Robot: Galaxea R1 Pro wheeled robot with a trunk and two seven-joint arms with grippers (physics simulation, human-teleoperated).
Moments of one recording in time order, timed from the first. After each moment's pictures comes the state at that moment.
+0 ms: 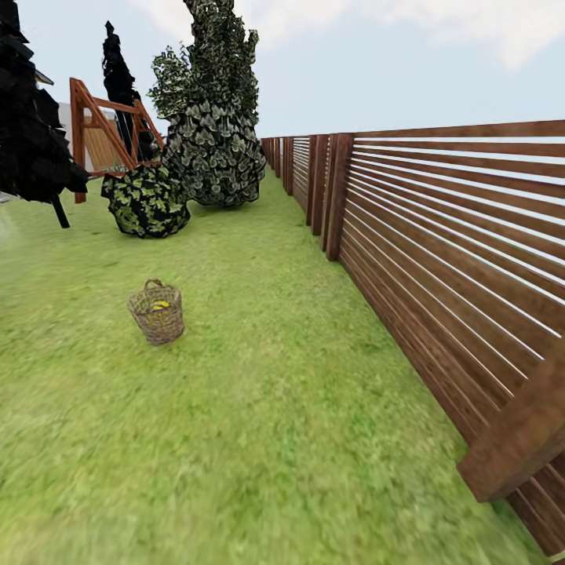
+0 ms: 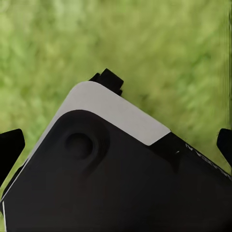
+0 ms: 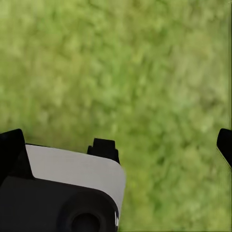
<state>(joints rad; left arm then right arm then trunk) -0.35 -0.03 0.19 0.05 0.44 0.00 0.20 -0.31 -0.03 0.03 0.03 0.13 -0.21 -0.02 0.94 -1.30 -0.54</state>
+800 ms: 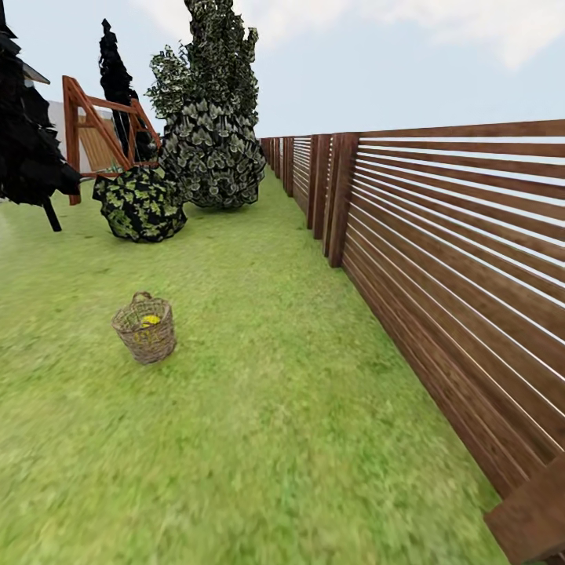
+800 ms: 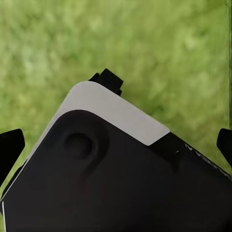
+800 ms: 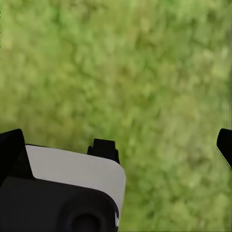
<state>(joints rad) -0.35 -0.03 0.19 0.05 0.44 0.00 0.20 -0.31 -0.03 0.03 0.03 0.13 -0.21 -0.02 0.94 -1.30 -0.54</state>
